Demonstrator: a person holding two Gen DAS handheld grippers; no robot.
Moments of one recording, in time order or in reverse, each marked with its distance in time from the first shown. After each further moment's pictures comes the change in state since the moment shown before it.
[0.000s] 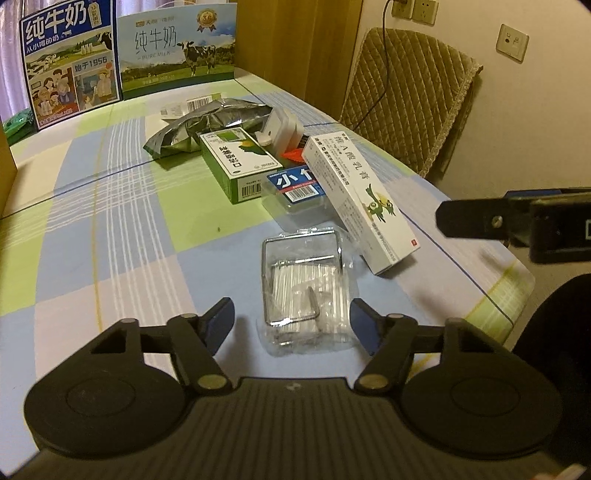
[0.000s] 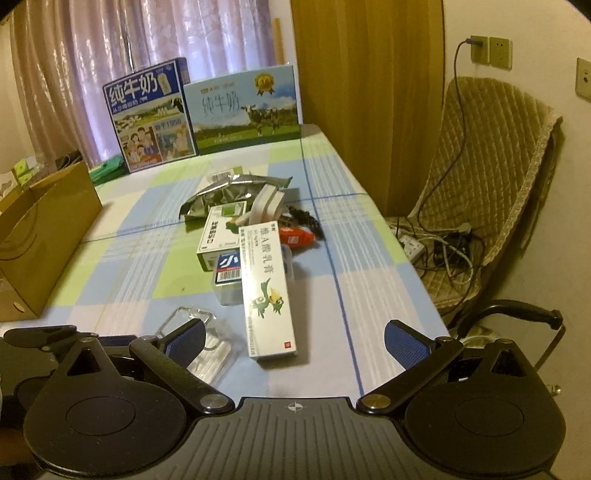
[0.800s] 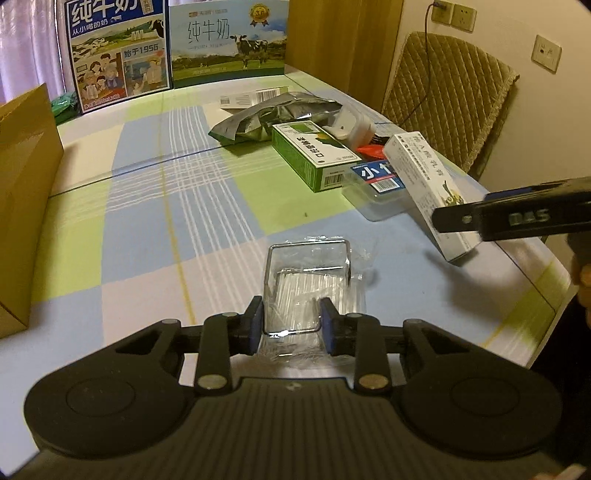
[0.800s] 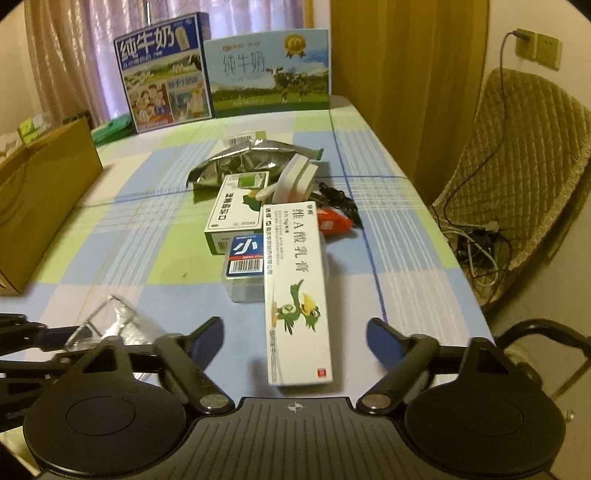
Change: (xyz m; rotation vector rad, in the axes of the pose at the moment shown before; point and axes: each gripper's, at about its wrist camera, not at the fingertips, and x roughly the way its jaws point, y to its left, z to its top) left arm -0.017 0.057 -0.012 -0.051 0.005 0.088; right arm 0.071 0.026 0.012 -0.096 0.090 0.004
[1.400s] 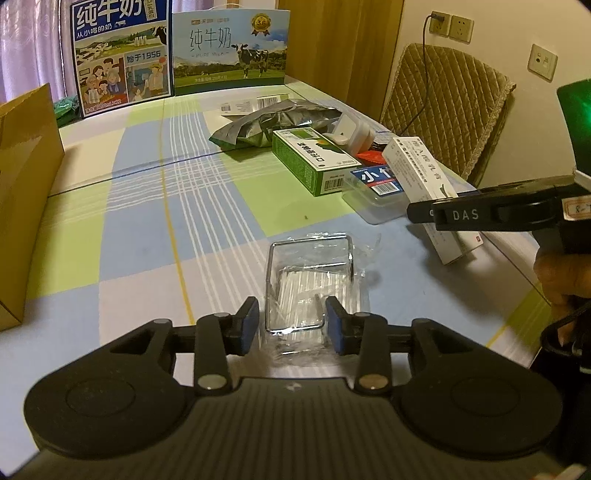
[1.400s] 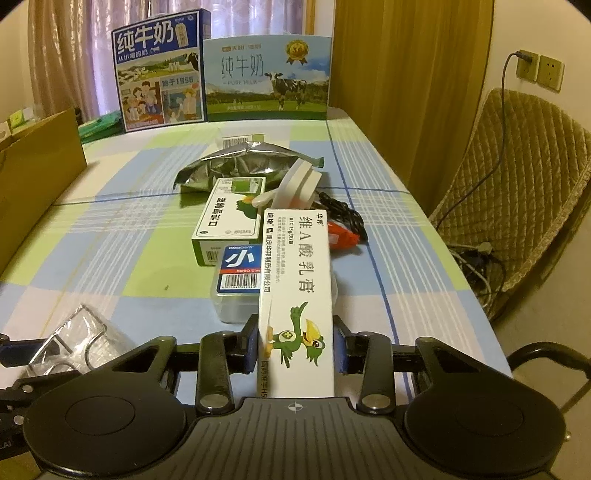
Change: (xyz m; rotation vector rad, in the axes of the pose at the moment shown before) left arm 0.000 0.002 -0.010 -0.013 -0.042 -0.006; right arm 0.030 0.015 -0.003 -0.033 -0.061 -0.064
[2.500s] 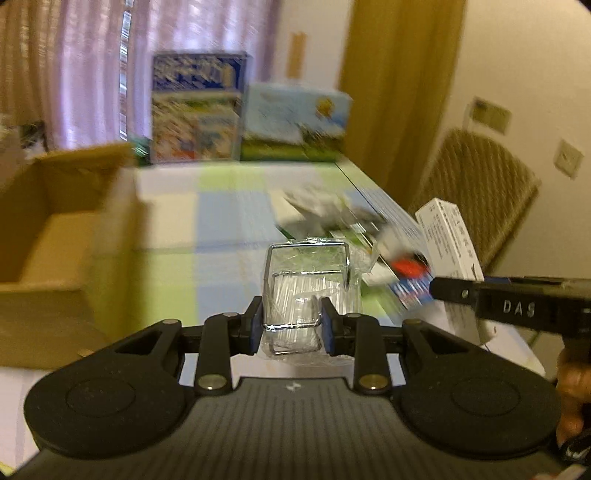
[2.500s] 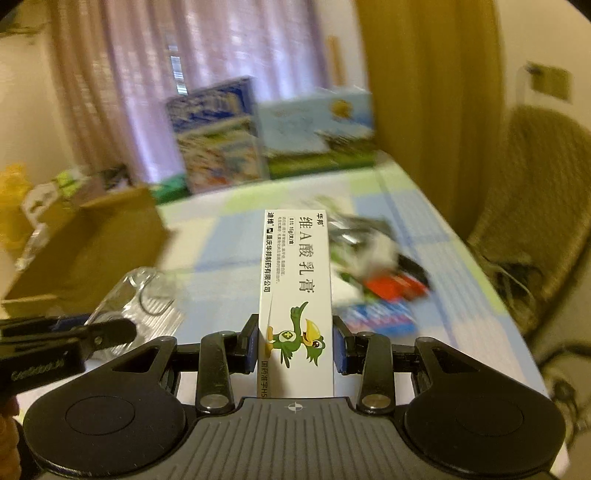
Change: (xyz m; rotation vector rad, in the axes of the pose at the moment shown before) left arm -0.110 0.053 0.060 -0.166 -0.171 0.109; right arm -0.097 0.058 0.049 0.085 -0.100 0.196
